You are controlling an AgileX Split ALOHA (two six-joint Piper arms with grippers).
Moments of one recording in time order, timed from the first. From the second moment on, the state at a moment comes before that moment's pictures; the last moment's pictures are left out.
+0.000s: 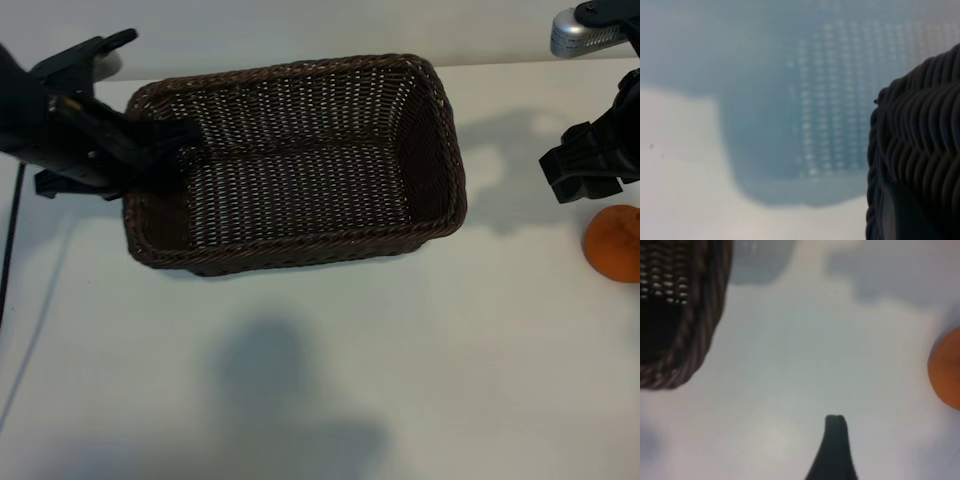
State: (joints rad) left arm -0.19 1.66 -1.07 -0.39 0.57 -0.08; right arm 0.15 1.41 -1.17 0.10 1.04 -0.06
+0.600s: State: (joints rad) left arm -0.33 1.93 -1.31 -0.41 0.57 -0.08; right arm 0.15 1.41 -1.17 0.09 1.04 -0.06
